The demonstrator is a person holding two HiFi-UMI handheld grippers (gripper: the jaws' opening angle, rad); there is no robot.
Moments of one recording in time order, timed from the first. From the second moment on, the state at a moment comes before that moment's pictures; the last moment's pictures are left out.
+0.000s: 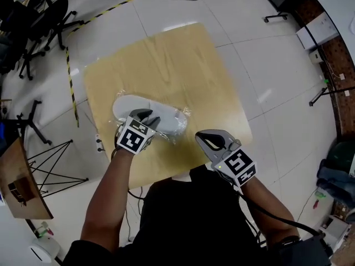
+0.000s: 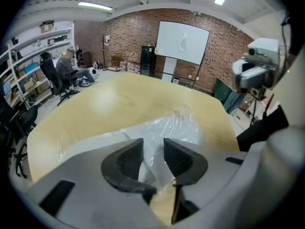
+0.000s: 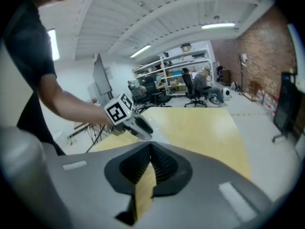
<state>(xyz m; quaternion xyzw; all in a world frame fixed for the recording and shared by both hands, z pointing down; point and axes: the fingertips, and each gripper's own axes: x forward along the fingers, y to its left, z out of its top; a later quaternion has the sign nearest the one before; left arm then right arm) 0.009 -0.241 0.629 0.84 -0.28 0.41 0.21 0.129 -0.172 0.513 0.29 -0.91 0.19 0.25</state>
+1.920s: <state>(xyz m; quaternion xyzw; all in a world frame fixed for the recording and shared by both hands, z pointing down) -0.016 -0.177 0.639 0.85 -0.25 0.41 0.20 0.094 -0.139 0.604 0.14 -0.87 -0.01 0.47</state>
